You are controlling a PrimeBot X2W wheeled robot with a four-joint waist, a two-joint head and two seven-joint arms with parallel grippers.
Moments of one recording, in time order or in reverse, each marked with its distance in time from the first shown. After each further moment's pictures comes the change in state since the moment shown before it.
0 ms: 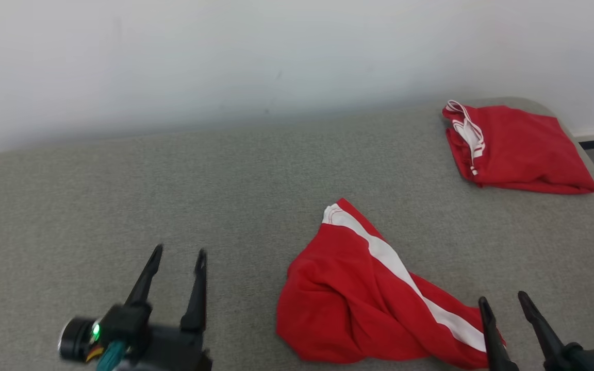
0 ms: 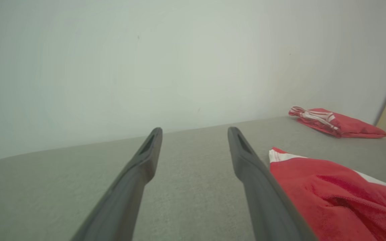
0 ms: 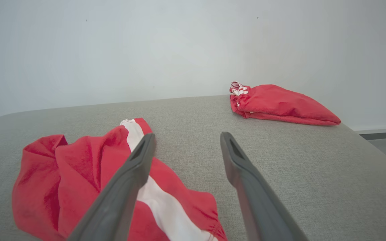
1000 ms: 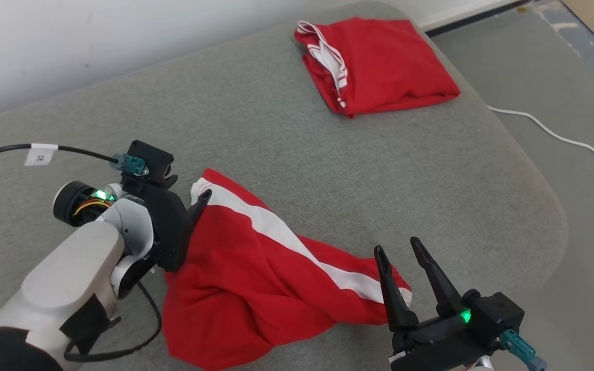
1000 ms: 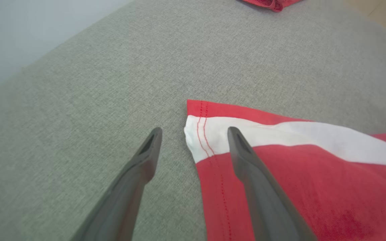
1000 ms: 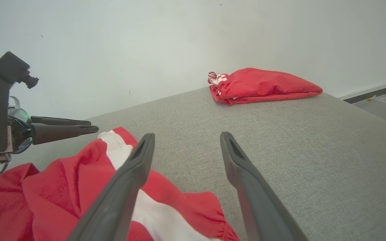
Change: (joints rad) left arm -0.806 0.355 -0.796 0.479 -0.694 -0.026 0.484; right arm -0.288 0.171 0.232 0.150 0.007 0.000 -0.061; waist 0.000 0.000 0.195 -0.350
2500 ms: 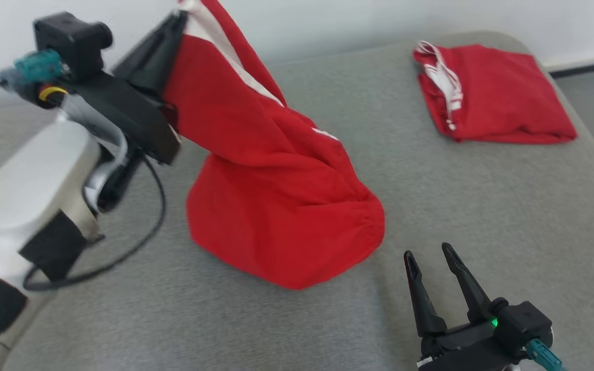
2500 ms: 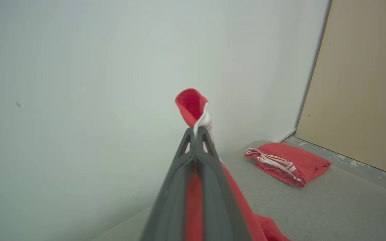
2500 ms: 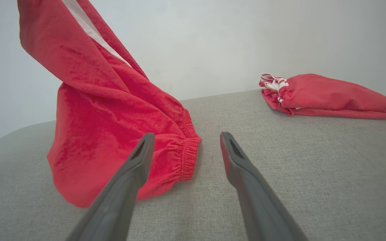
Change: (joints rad) left arm -0.301 0.043 -0.091 -0.029 -0.225 0.000 -0.464; right arm 0.043 -0.039 -0.070 -0.033 -0.045 0.000 0.000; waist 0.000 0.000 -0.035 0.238
